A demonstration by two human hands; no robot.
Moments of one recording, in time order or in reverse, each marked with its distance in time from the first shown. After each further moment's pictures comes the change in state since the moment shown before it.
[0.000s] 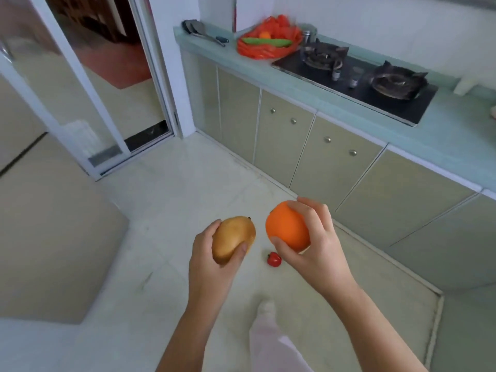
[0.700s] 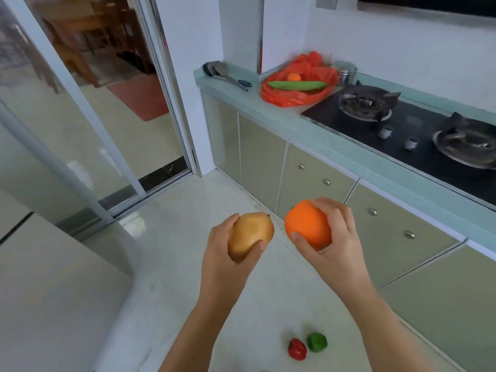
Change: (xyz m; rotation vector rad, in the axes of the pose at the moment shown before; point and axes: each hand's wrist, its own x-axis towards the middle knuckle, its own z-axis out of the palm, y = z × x) left_hand 0.327 0.053 0.091 0.043 0.020 0.055; right_hand 0.340 0.085 0.039 0.154 0.040 0.003
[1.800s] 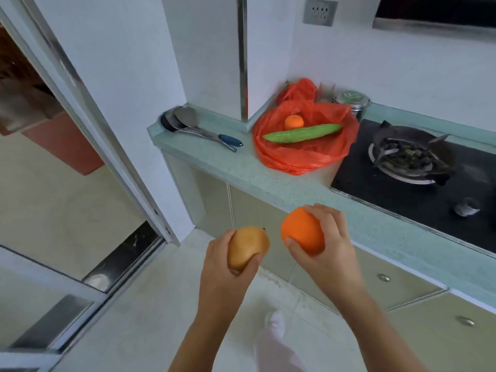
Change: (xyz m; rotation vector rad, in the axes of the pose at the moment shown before) left_hand 0.512 -0.090 0.045 0.046 -0.222 0.102; right_hand 0.435 0.074 0.210 -0.155 0.188 0.171
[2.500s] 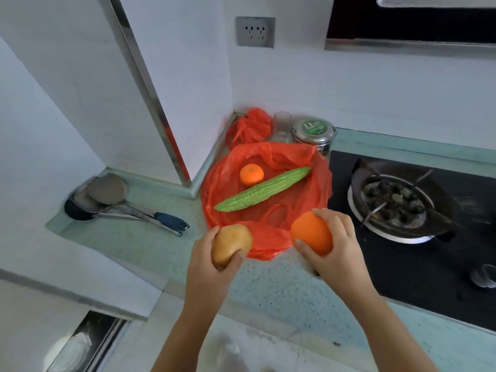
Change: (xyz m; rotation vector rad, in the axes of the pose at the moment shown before) left_hand 0.296 0.036 0.135 0.013 -0.168 0.088; right_hand 0.260 0.121 -0.019 -0.028 0.136 0.202
